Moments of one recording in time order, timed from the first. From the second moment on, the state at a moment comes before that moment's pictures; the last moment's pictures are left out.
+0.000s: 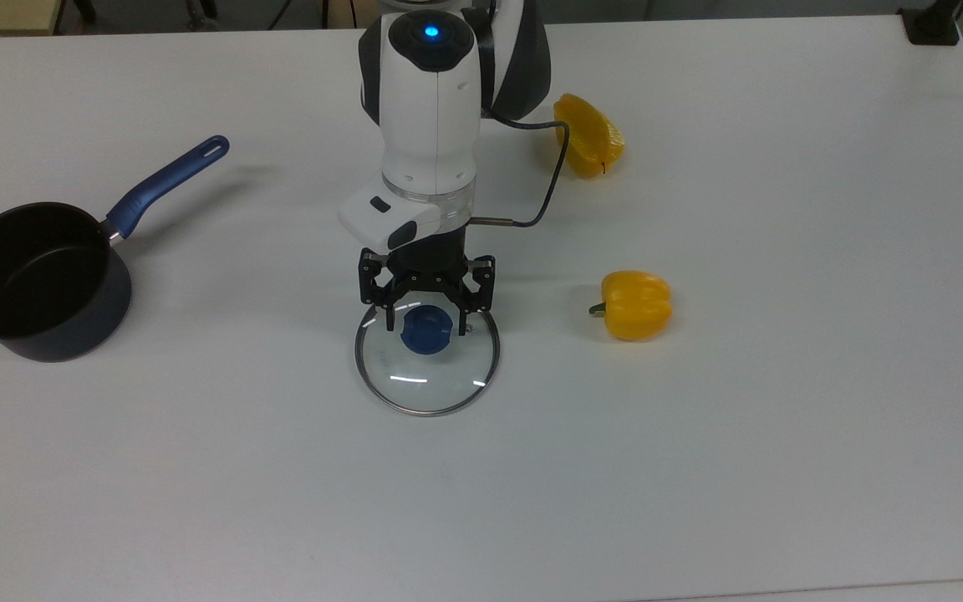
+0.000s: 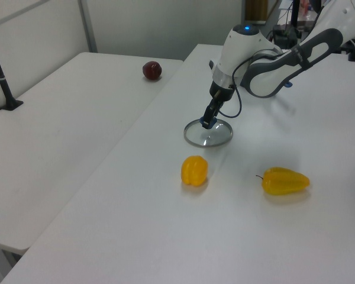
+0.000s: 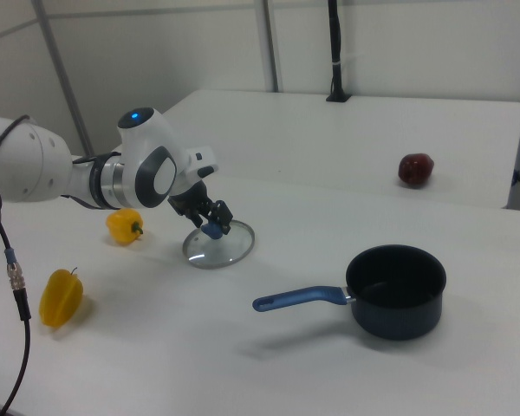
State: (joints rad) arm 0.15 0.49 -0.02 -1.71 -0.13 2.56 0.21
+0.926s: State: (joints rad) arm 0.15 0.49 -0.02 -1.71 -0.16 2.56 0.21
